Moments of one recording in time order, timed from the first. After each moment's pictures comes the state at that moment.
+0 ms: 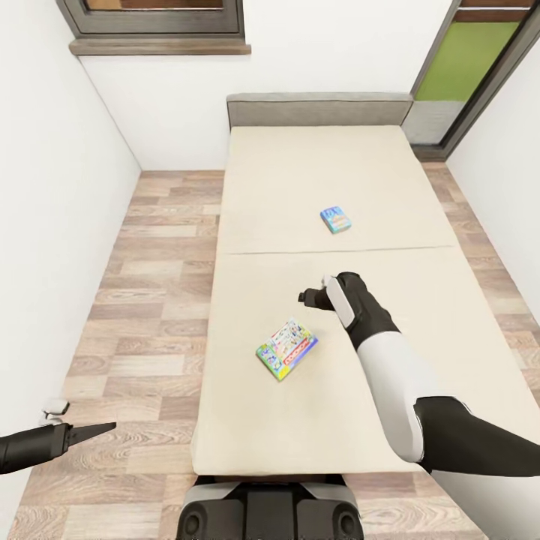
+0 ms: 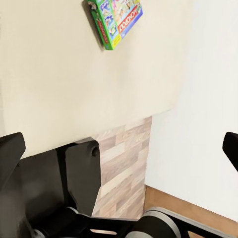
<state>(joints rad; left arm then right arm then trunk) -0.30 0.47 0.44 -1.14 -0.01 0.84 -1.57 -1.19 0.17 -0.05 -0.64 -0.22 0.83 -0.23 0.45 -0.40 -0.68</state>
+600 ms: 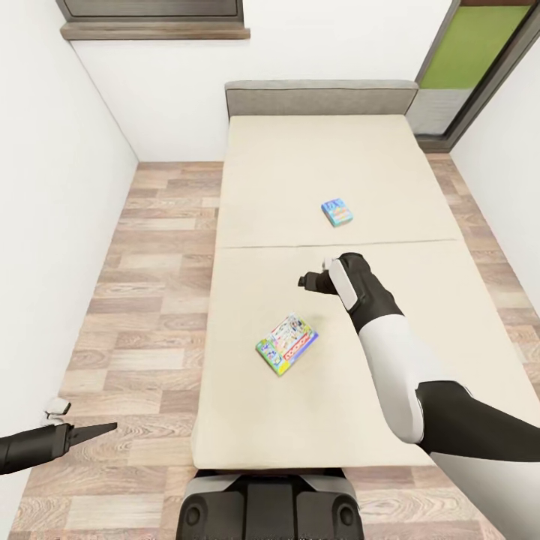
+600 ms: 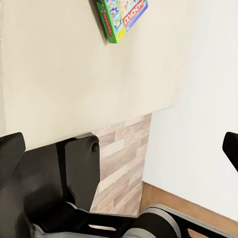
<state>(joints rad) -0.30 0.46 0.44 -1.14 -0.01 0.84 -1.57 -1.26 0.17 -0.05 -0.67 -0.22 0.89 -0.23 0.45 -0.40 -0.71</state>
